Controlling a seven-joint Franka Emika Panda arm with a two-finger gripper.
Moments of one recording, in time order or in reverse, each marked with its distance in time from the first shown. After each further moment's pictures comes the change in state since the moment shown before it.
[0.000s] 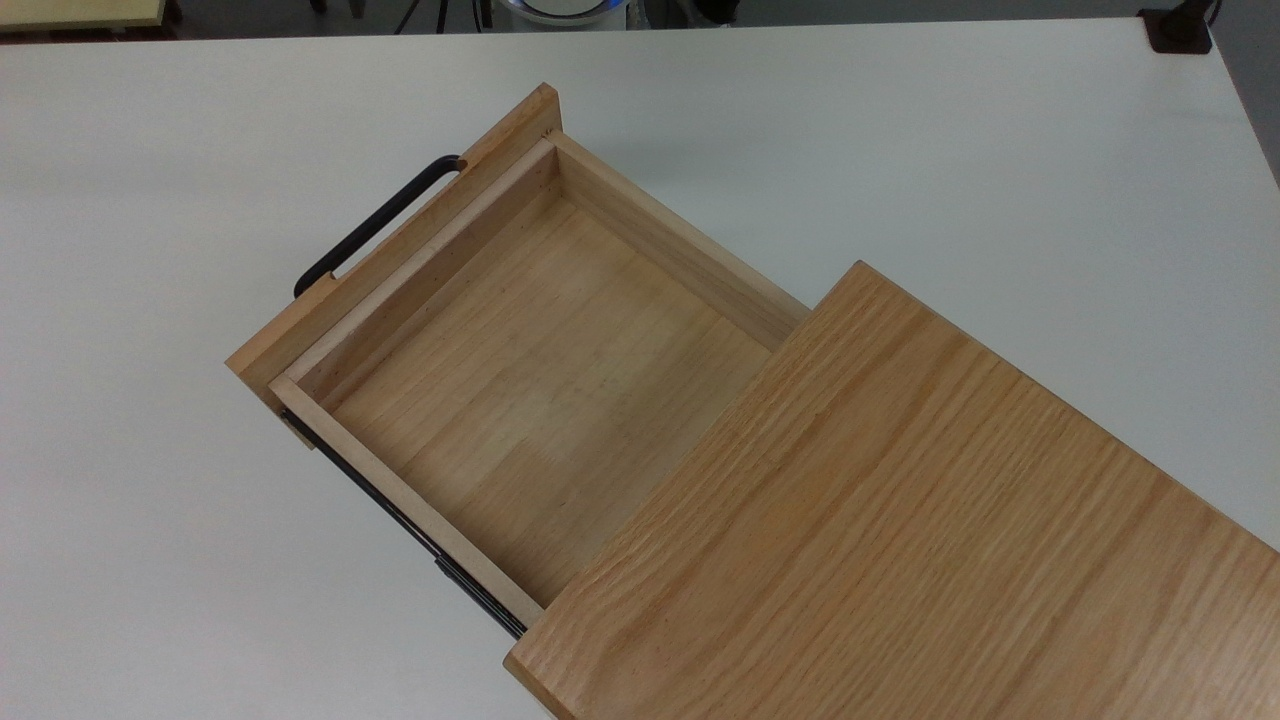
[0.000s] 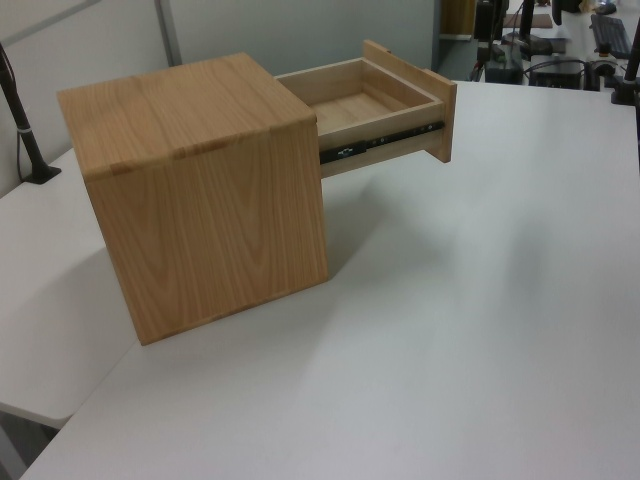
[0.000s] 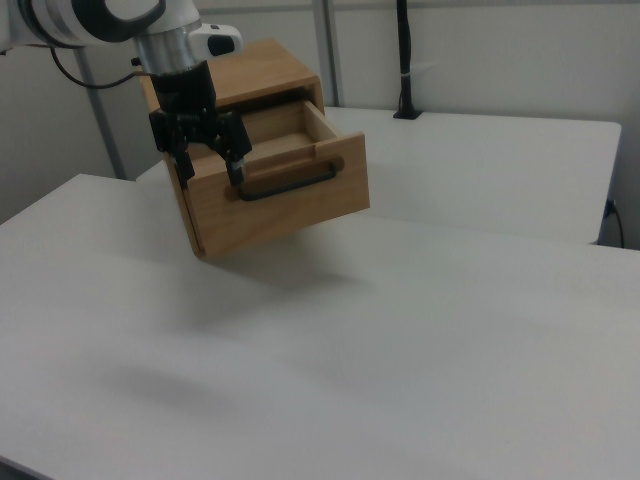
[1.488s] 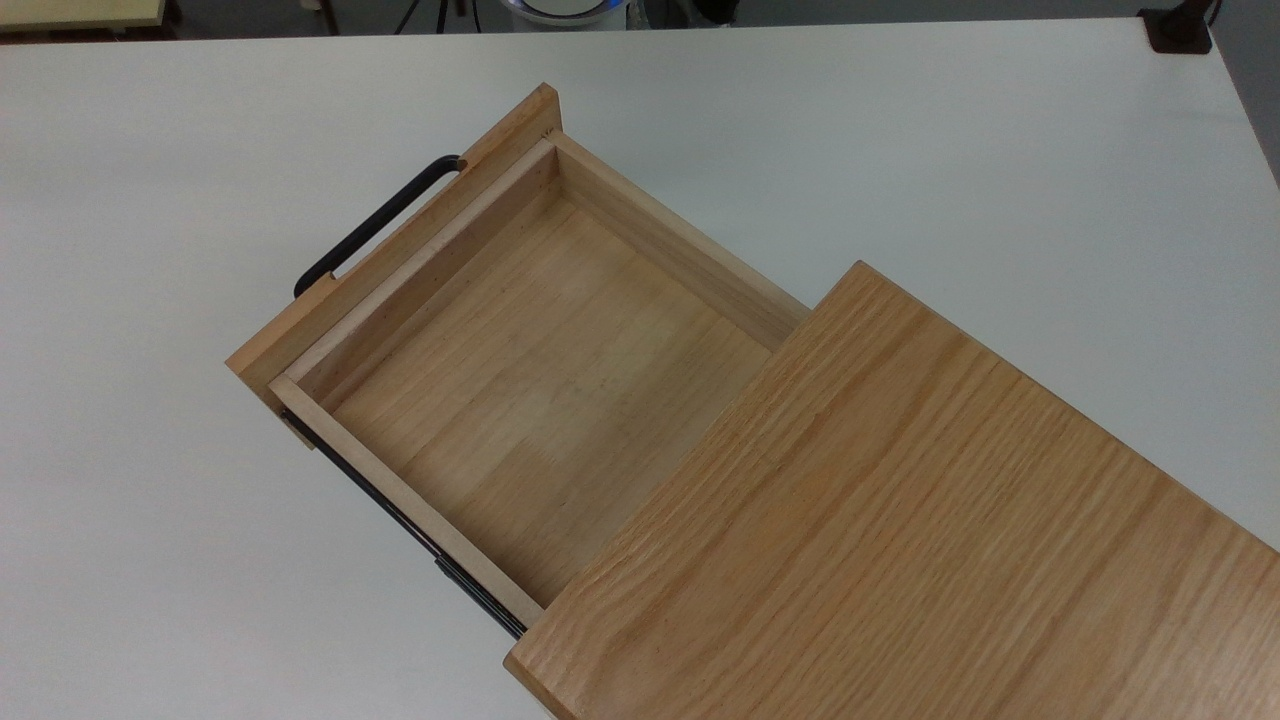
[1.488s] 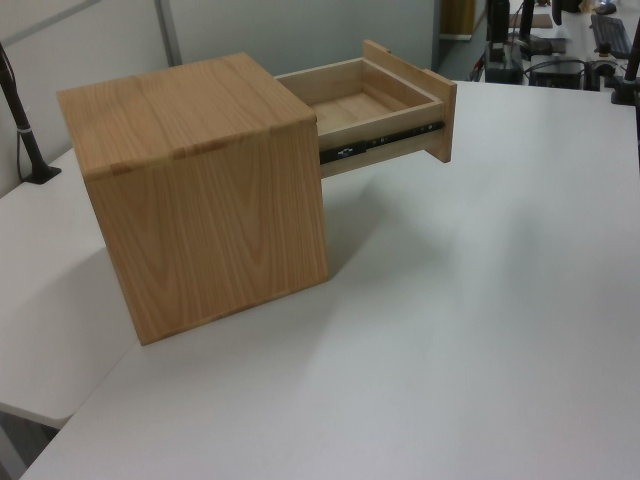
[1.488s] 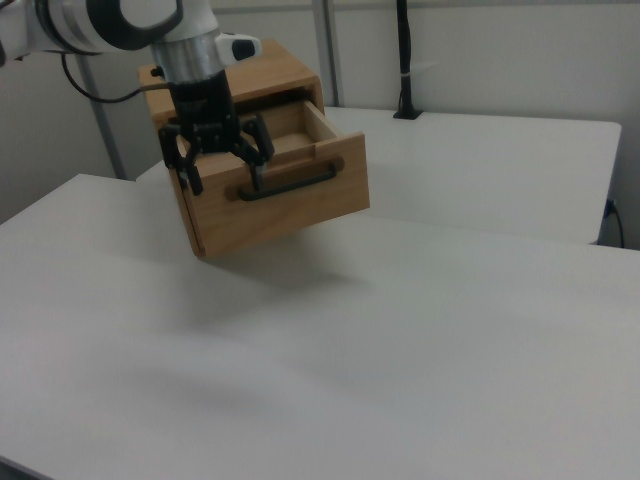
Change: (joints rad) arm -0.011 0.004 -0.035 -0.015 -0.007 0.003 -0.365
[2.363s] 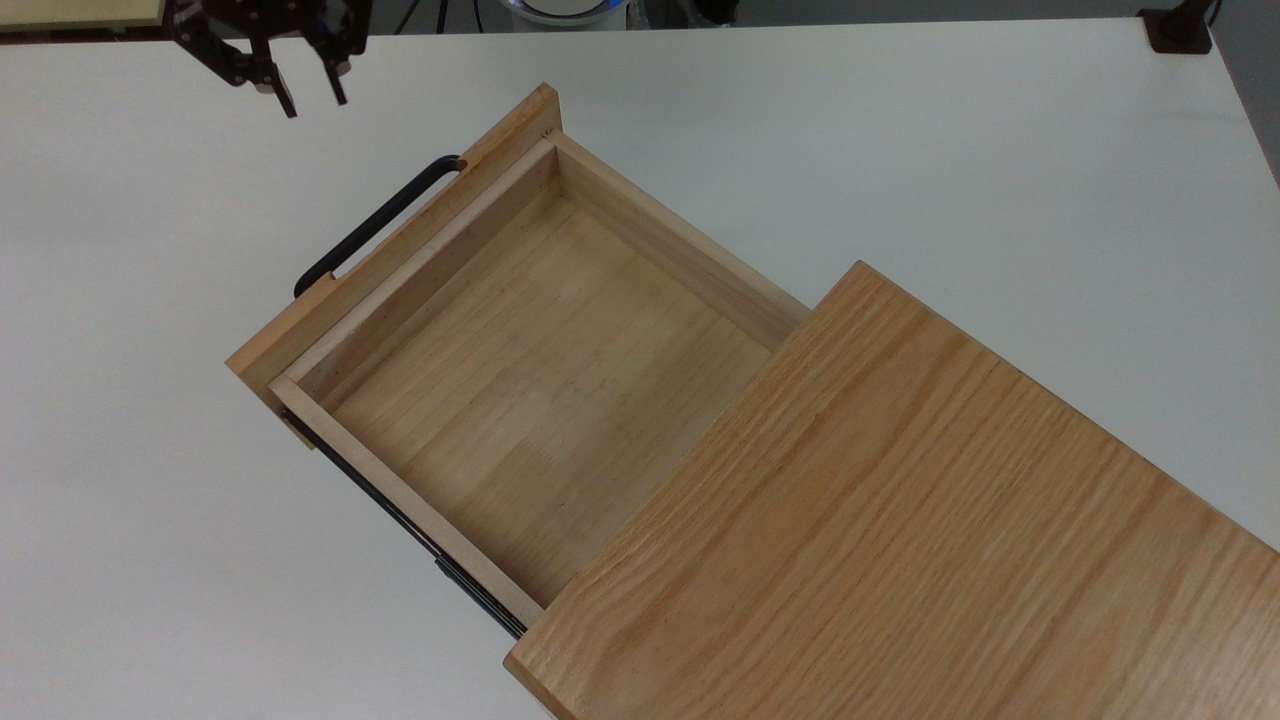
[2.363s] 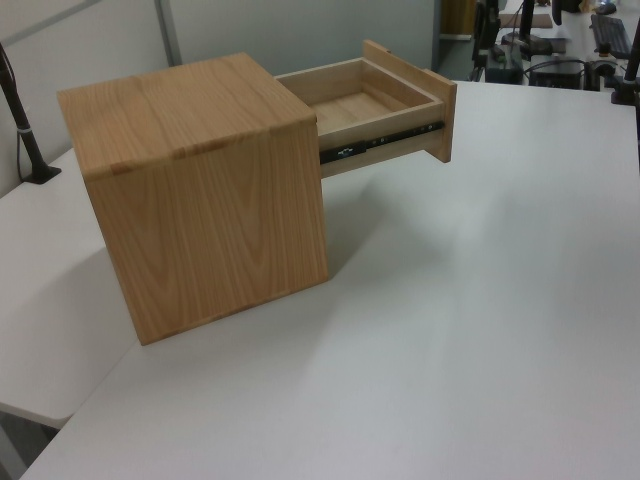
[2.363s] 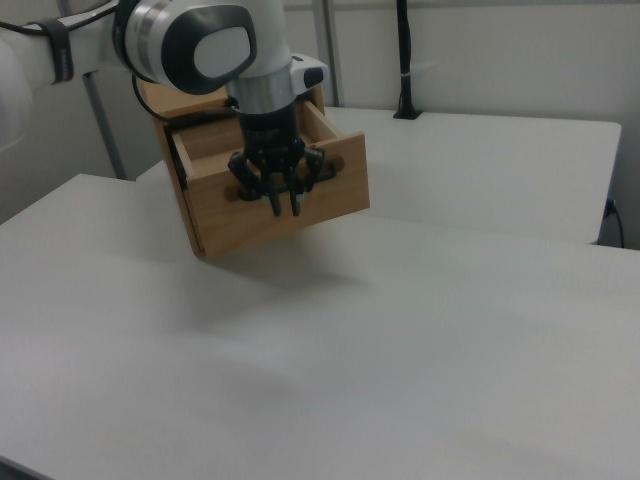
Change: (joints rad) arm -0.035 0.085 -0.128 -0.011 0.146 0.179 -0.232
